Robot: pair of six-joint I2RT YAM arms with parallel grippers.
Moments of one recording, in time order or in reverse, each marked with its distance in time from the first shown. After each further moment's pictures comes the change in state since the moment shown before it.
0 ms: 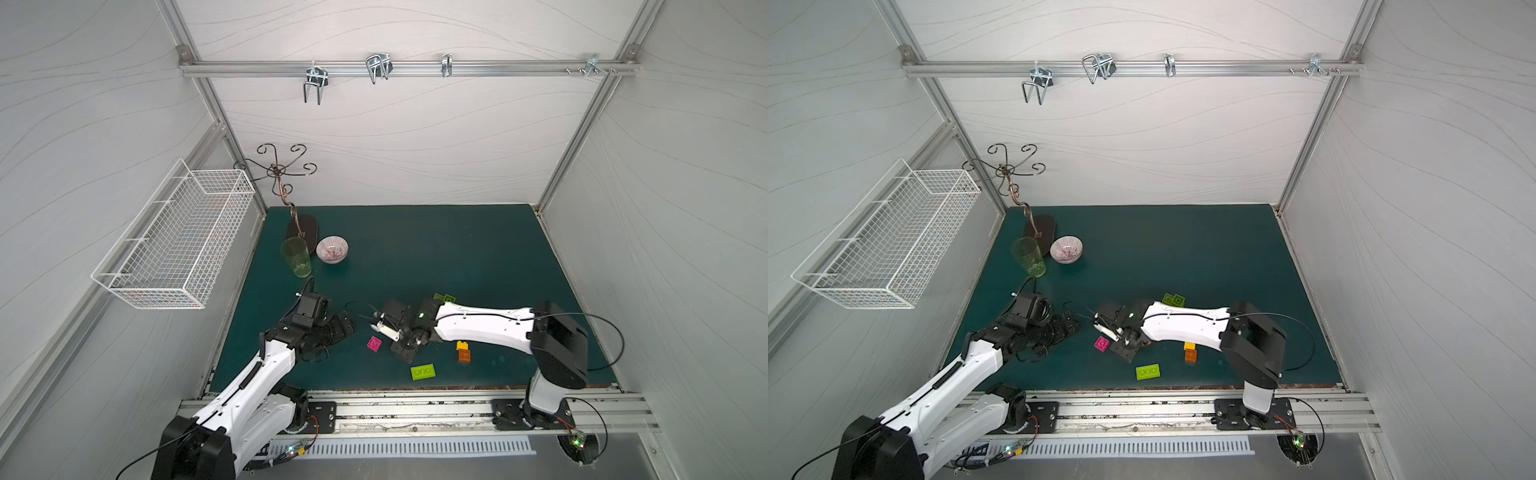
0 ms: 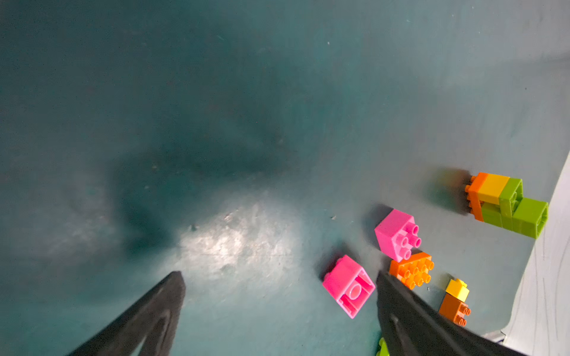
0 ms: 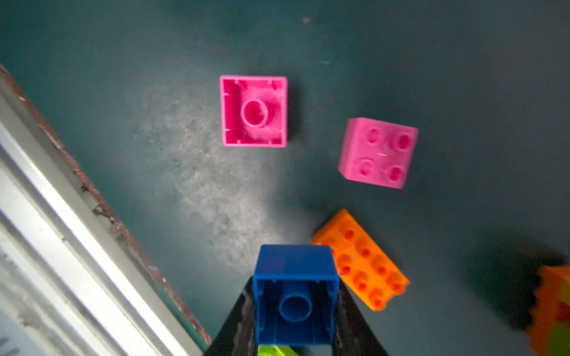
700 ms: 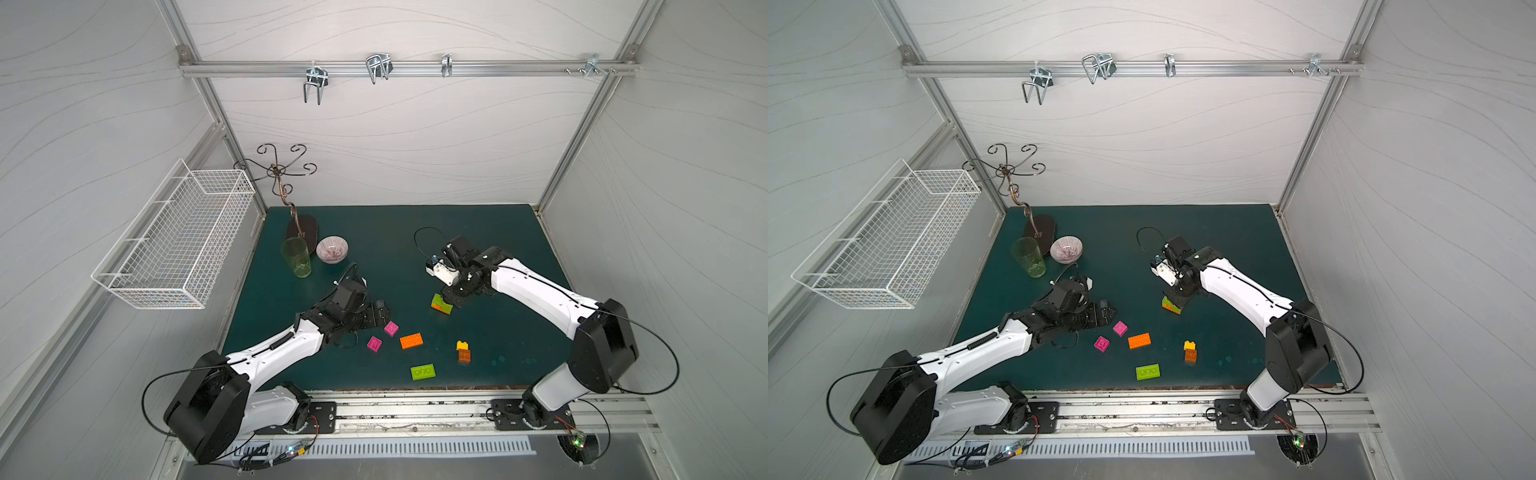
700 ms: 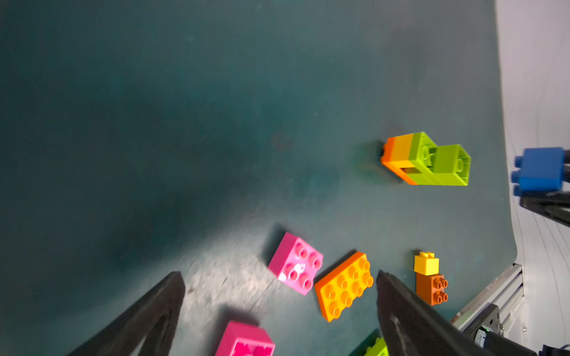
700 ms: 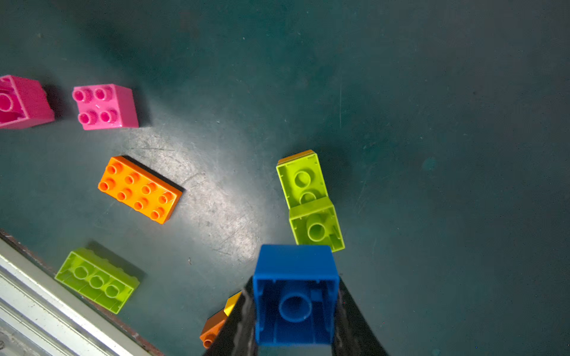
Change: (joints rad) left arm -0.301 0.265 0.096 0.410 -0.112 0.104; right arm -0.497 -0.111 0.028 -0.168 -0.077 -0.274
